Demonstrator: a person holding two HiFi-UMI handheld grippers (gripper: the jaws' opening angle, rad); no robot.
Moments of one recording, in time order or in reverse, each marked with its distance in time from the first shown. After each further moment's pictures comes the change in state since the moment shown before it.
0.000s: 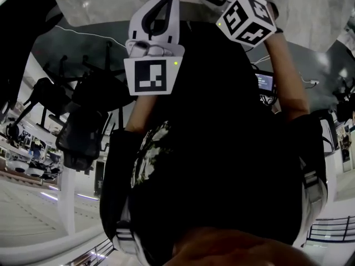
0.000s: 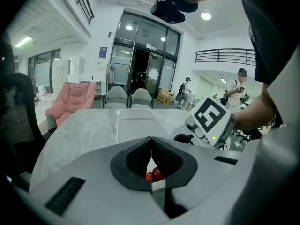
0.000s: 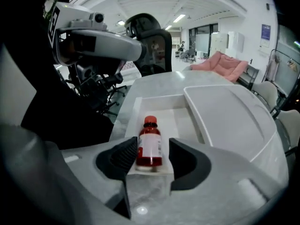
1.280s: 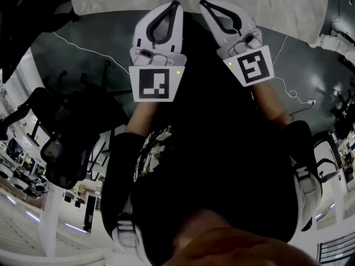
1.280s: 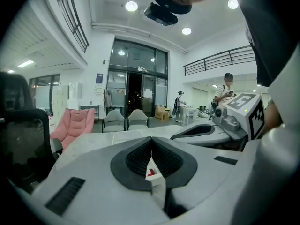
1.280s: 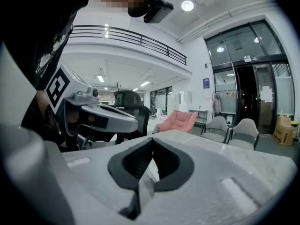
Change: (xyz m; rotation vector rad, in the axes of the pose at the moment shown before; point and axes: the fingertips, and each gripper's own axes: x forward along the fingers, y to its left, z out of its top) left arm -0.151 -0.144 0.018 0.141 -0.245 0.007; right arm -0.210 0.155 0.054 0.193 -0.715 -0.511
